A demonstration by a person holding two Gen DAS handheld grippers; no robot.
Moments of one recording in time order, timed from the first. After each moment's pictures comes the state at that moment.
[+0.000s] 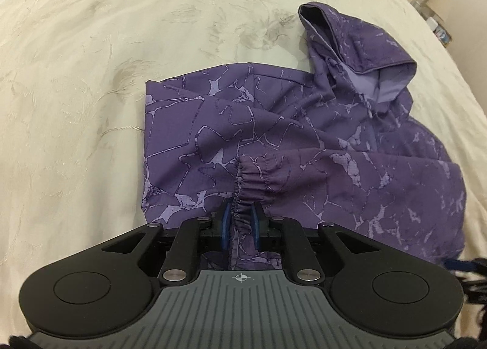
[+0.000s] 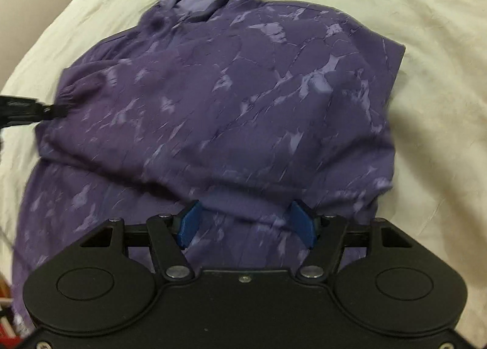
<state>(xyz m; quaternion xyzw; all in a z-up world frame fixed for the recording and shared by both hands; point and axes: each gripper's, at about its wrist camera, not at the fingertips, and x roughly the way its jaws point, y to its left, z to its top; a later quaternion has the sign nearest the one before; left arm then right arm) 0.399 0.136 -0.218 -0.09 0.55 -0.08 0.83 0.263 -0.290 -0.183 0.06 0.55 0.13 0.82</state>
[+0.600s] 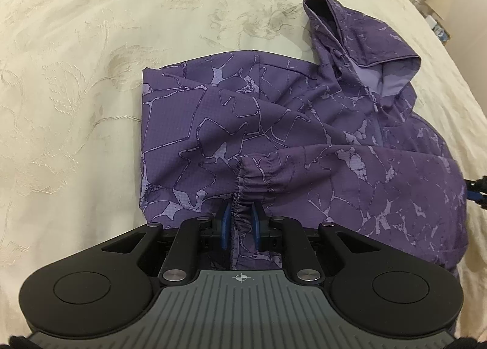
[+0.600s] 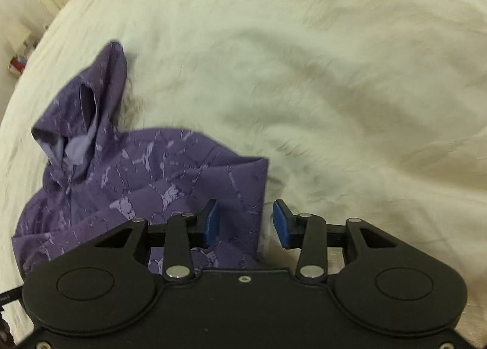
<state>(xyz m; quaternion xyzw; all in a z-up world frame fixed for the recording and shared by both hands) 0.402 0.139 -0.232 -0.10 0.55 -0.09 0.82 0.364 -0.395 -0.187 0.20 0.52 -0.04 0.83</state>
